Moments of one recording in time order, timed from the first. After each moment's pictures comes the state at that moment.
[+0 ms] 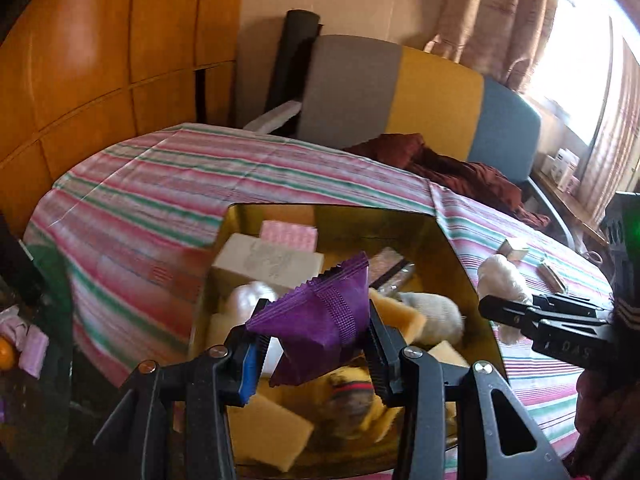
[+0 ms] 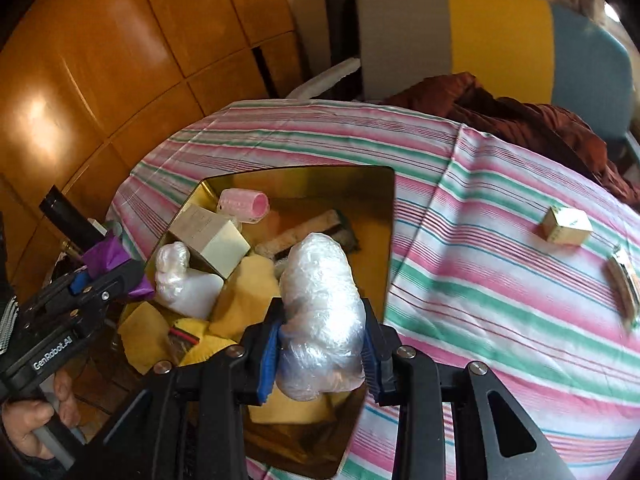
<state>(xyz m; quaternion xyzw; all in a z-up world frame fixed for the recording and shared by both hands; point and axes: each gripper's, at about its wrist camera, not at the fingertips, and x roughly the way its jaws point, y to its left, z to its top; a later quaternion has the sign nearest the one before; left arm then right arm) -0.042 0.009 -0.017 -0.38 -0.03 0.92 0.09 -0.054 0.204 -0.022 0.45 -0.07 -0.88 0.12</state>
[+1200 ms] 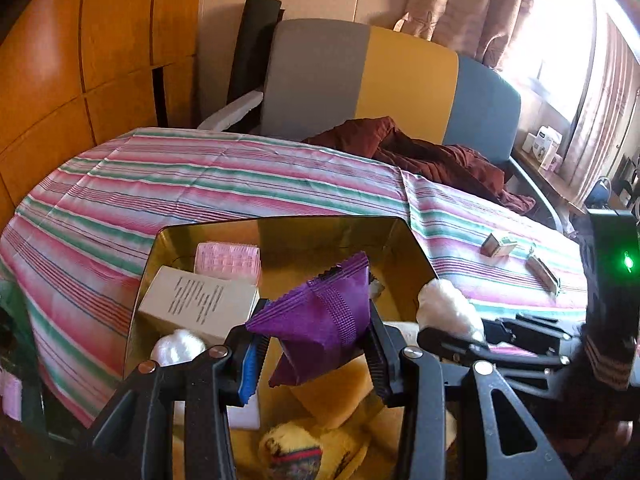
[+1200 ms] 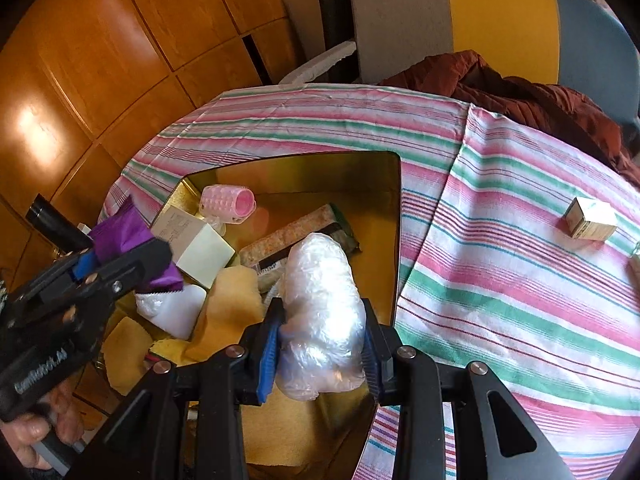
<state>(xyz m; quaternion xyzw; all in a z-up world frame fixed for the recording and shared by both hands) -0.095 0.064 -0.024 -0.40 -0.01 0.90 0.14 -0.089 0.206 -0.049 0.47 -0.09 -0.87 0.12</state>
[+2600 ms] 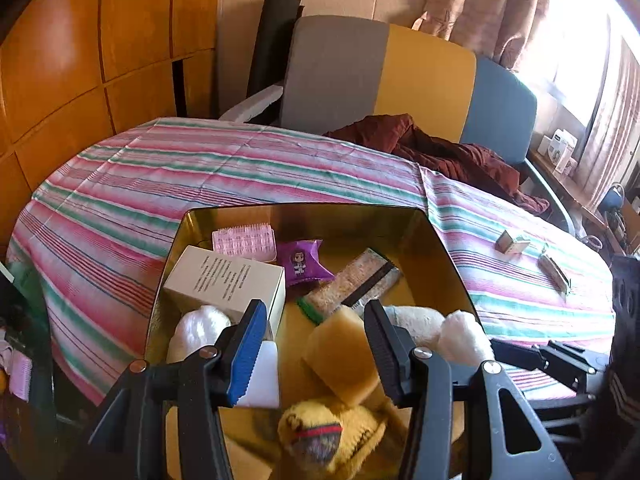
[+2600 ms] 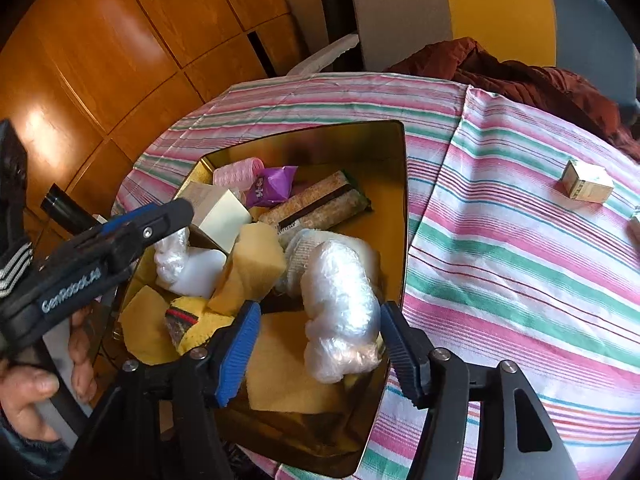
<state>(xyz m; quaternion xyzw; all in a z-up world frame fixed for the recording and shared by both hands) -0.077 0.047 -0.022 -0.41 -0.01 0.91 0.11 -0.047 0.205 -0.049 0.48 -0.10 -0.86 0.13</state>
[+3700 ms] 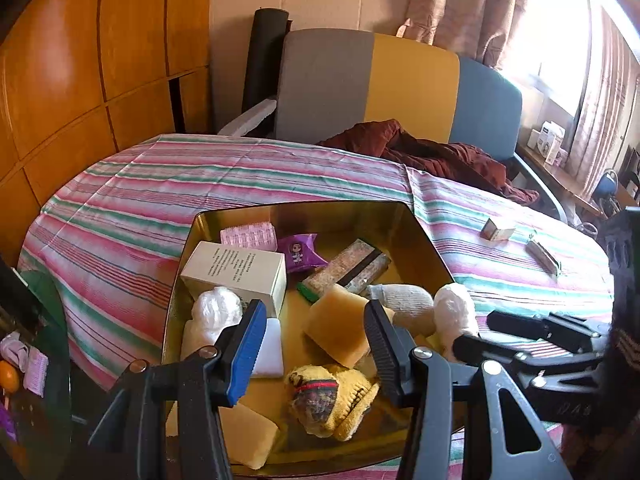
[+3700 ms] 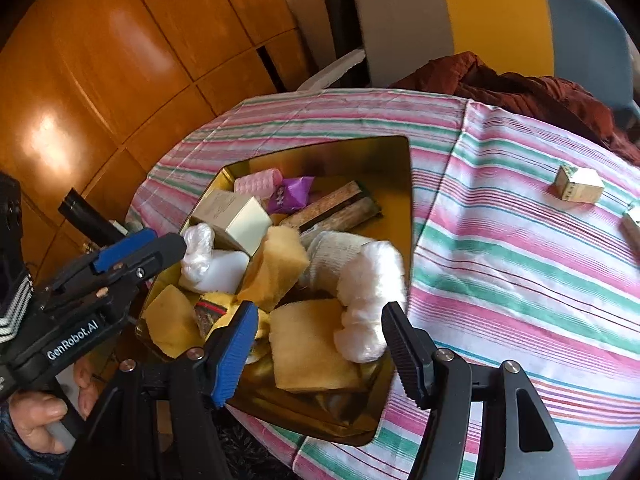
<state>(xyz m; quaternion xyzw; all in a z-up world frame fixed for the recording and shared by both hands) -0.040 0.046 -0.008 -0.39 0.01 0.91 0.12 -0.022 0.209 -0.028 0.45 -0.12 -0.88 0.14</state>
